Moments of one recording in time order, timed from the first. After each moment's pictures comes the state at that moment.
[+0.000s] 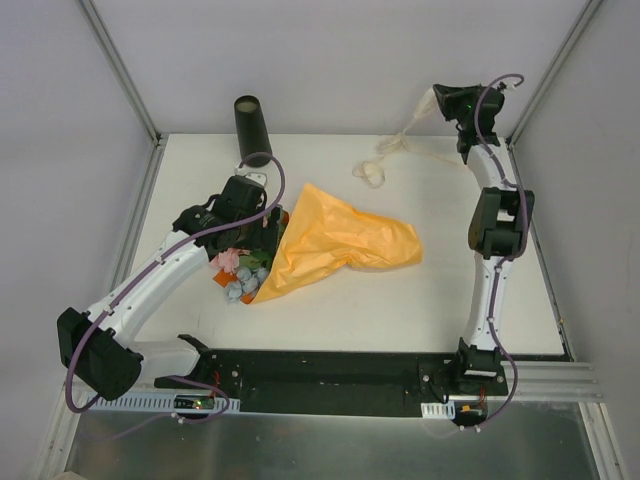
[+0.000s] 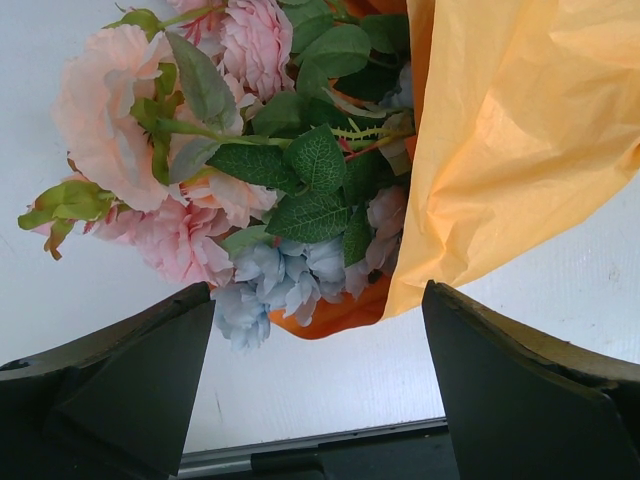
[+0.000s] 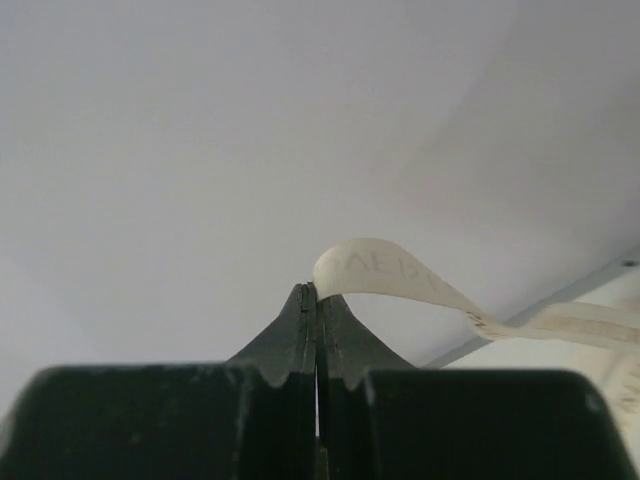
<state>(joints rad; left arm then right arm) -0.55 1.22 1.14 -0.86 -0.19 -0.34 -0.02 2.43 2.18 0.24 -0.23 1.34</state>
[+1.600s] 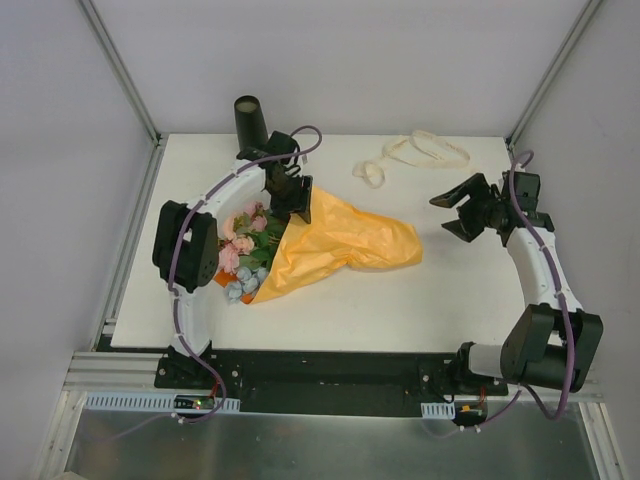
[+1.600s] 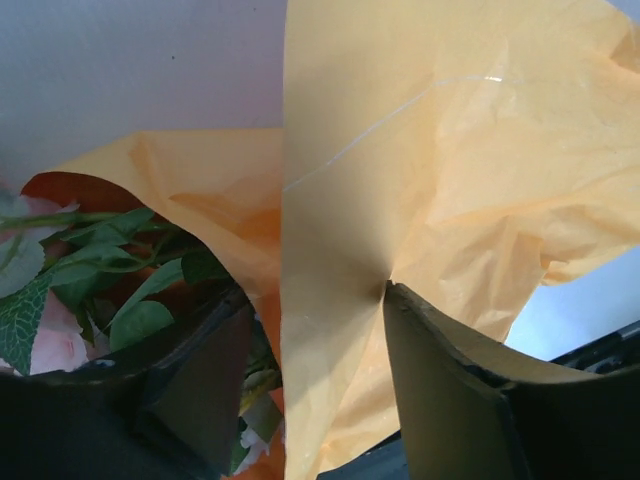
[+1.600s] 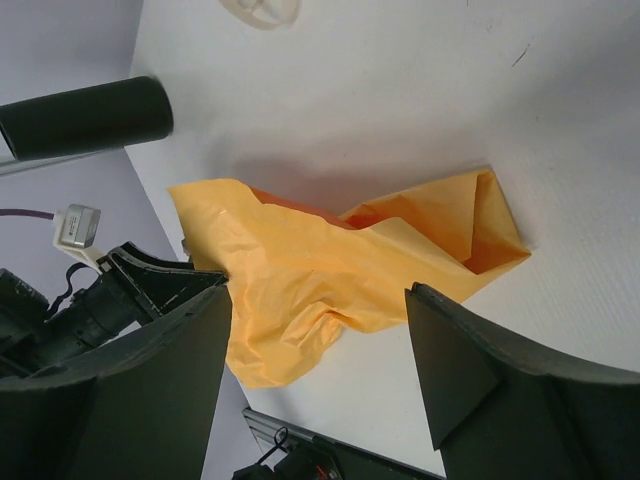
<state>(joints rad) -0.42 1.99 1.69 -0.88 0.27 -0.34 -0.15 1.32 1.02 -0.53 -0.49 0.84</state>
